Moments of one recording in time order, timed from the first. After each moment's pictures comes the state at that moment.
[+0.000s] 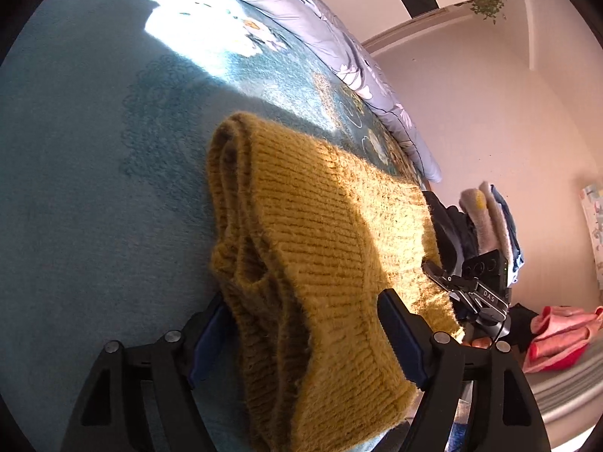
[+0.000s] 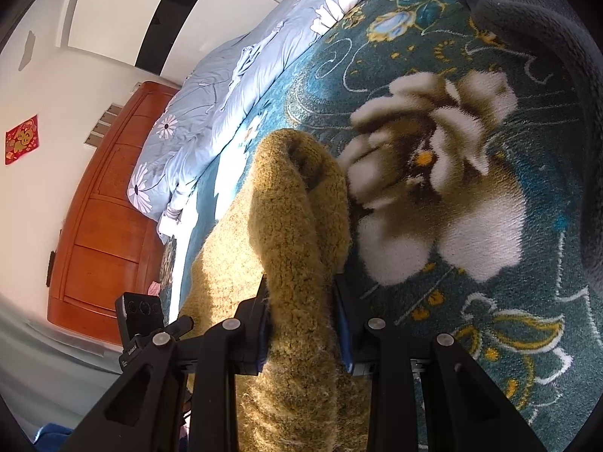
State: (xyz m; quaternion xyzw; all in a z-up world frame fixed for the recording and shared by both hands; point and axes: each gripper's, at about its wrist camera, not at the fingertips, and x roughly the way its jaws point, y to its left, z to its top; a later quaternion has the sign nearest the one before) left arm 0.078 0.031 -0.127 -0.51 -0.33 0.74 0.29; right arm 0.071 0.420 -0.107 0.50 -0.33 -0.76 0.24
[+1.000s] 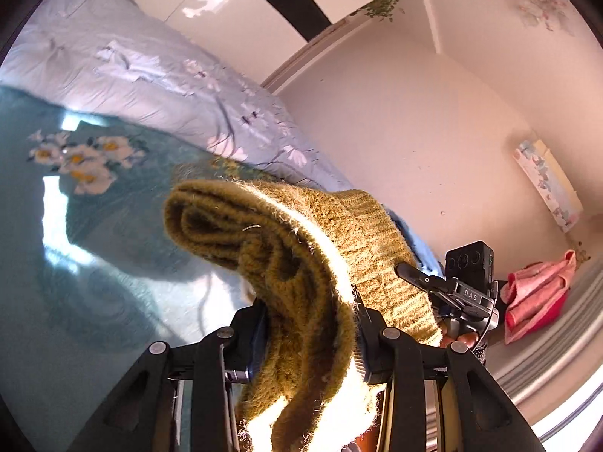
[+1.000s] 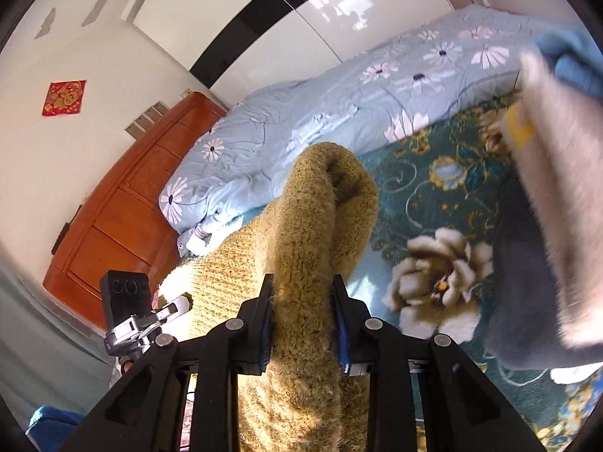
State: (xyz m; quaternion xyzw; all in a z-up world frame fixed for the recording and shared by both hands) left arm 0.068 0.089 0.048 -0.37 -0.28 0.78 0.41; right arm 0.101 0.449 0.082 0.39 -0.23 -0.85 0.26
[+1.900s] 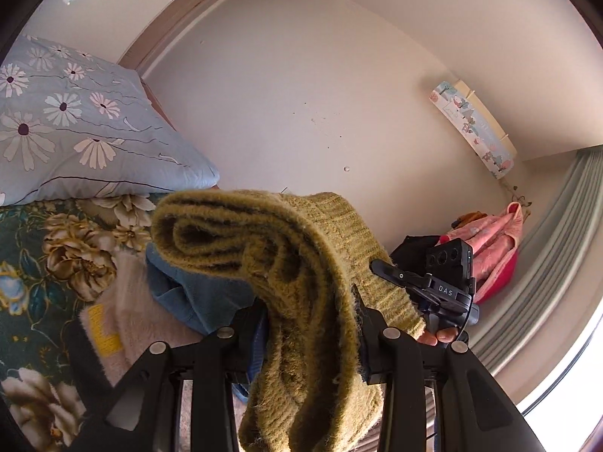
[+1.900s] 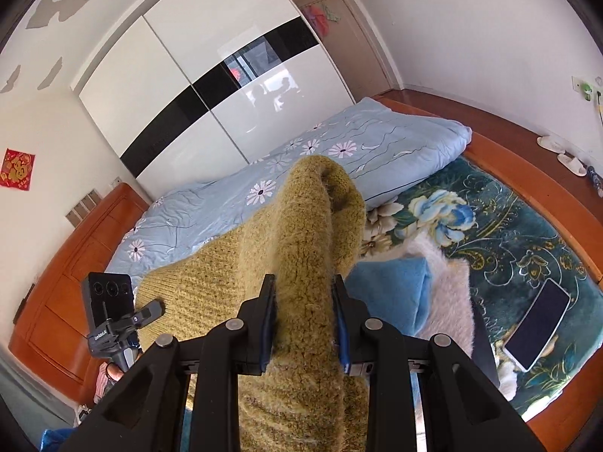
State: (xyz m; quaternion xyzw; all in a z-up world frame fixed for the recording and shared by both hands) left arm -0.016 0.421 0.136 -0.36 -0.24 0.69 0.58; right arm 0.120 0.765 0.199 0.31 -0.24 -0.91 0.08
